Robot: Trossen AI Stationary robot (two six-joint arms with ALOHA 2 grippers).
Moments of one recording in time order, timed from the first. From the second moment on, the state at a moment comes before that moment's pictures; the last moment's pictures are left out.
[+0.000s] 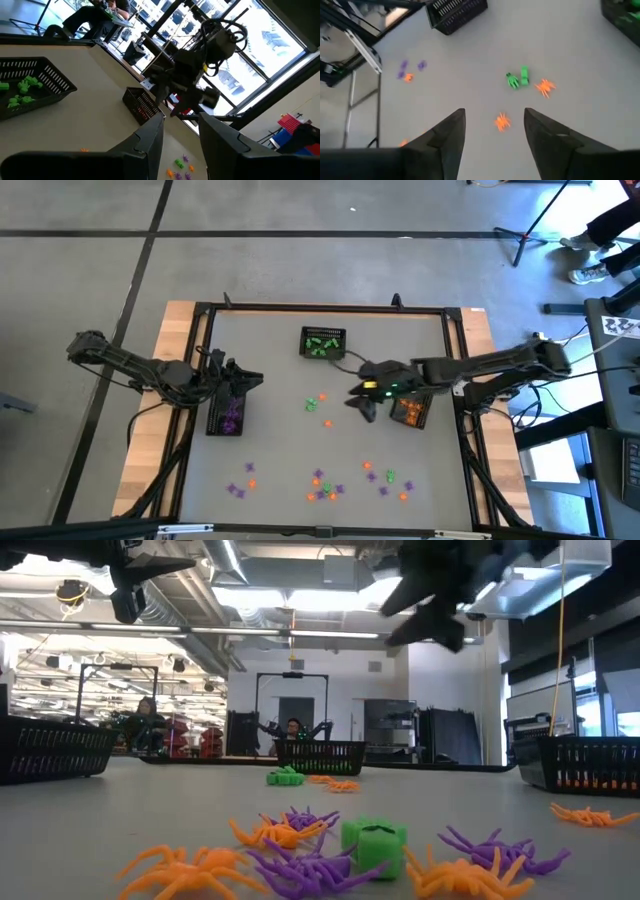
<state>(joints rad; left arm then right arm) -0.31 0.58 0.37 0.20 -0.51 -0.76 0.09 1.36 0.93 -0.23 -0.01 0.60</state>
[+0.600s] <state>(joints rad) -0.31 0.58 0.37 0.20 -0.51 -0.79 0.09 1.87 1.18 -0.34 -0.17 0.39</state>
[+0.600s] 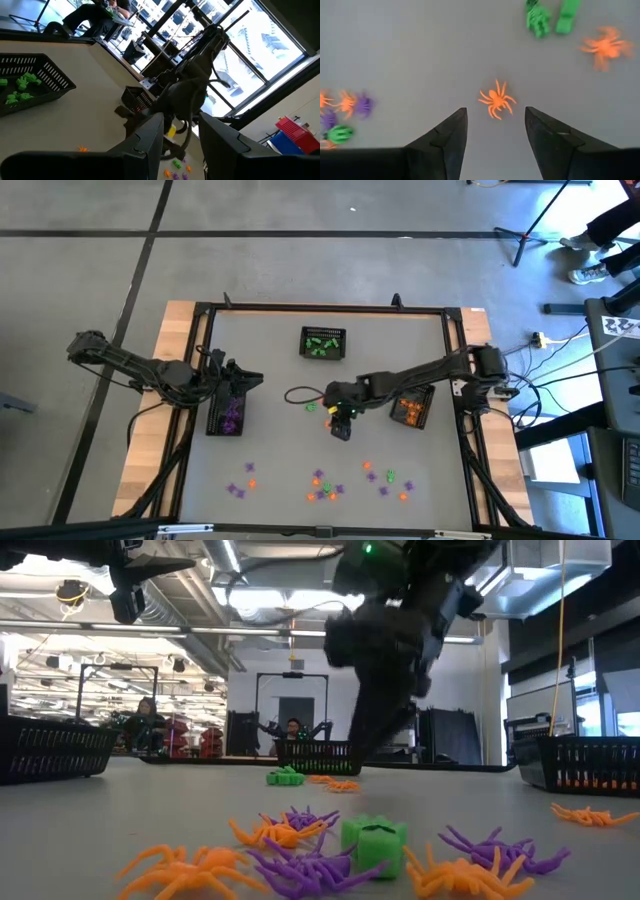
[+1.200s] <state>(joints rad) -0.31 0.58 0.37 0.19 -0.52 -0.78 0.19 1.98 1.18 -0.33 0.04 0.23</state>
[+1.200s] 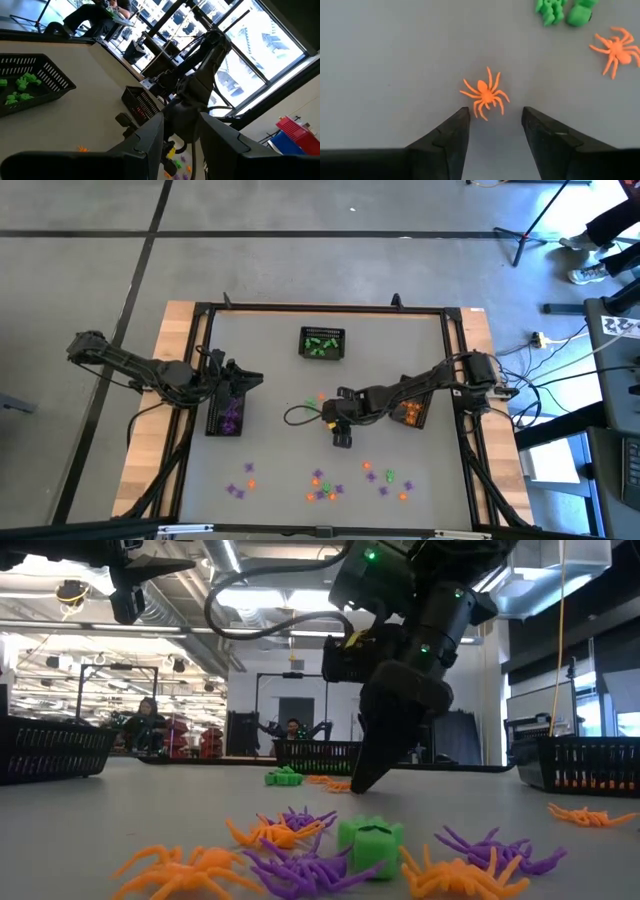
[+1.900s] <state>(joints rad) -0.31 0.58 0.37 0.19 -0.52 -0.78 0.19 1.99 1.28 -0.41 0.00 0.23</state>
